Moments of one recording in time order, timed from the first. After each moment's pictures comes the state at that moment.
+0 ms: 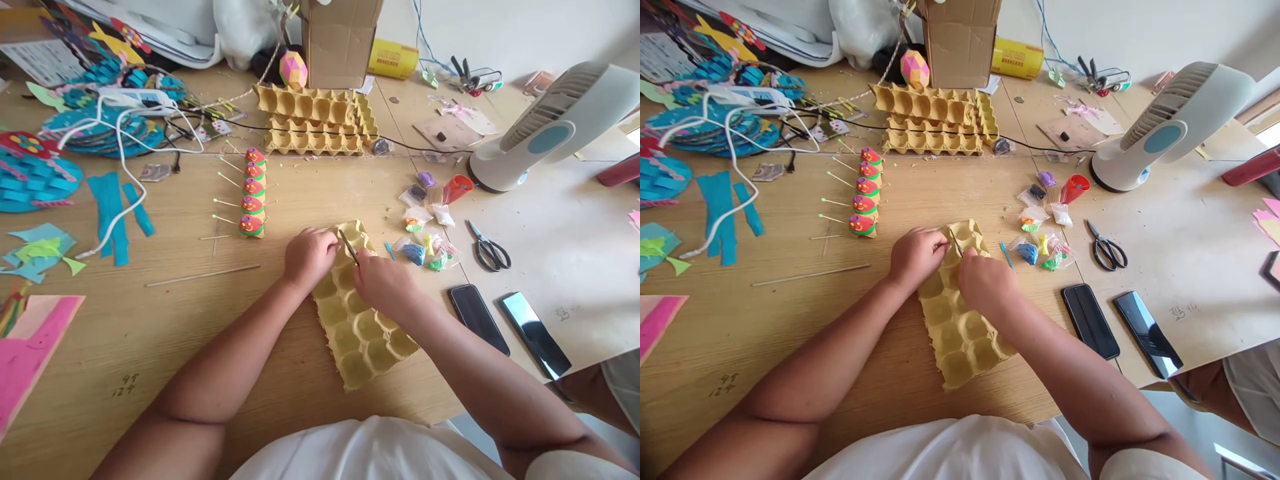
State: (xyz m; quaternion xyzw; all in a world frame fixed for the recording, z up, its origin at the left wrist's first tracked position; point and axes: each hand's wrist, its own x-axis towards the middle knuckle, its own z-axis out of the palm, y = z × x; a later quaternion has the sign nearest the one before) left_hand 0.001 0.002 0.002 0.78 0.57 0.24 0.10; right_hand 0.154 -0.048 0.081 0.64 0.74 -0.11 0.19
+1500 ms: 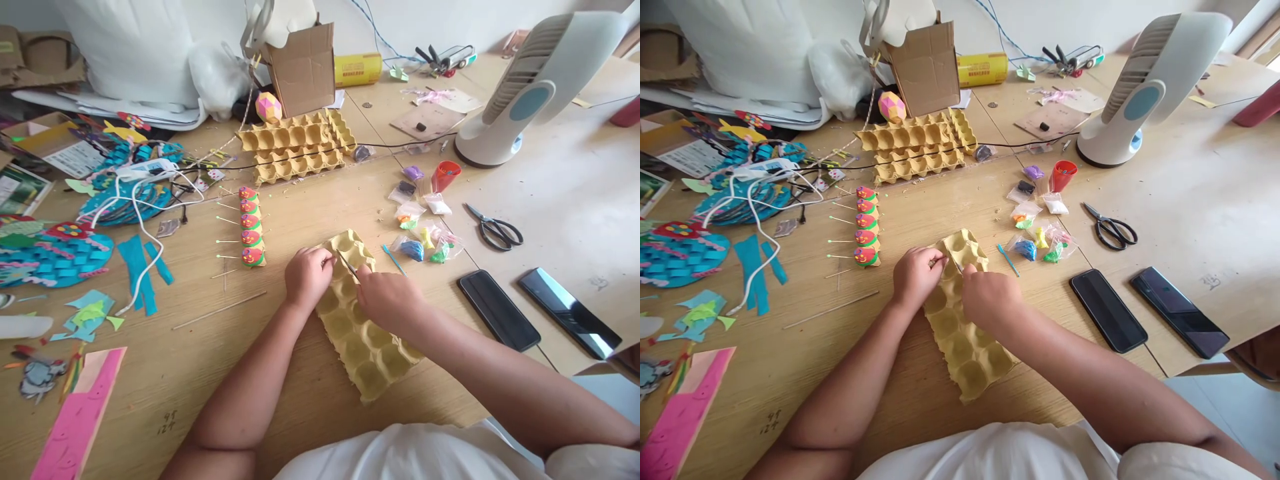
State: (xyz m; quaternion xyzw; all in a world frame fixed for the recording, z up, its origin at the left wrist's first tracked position) left_hand -0.001 0.000 -0.001 0.78 0.57 0.24 0.09; right_hand 0.158 -0.053 0.076 0.64 0.74 -0.15 0.17
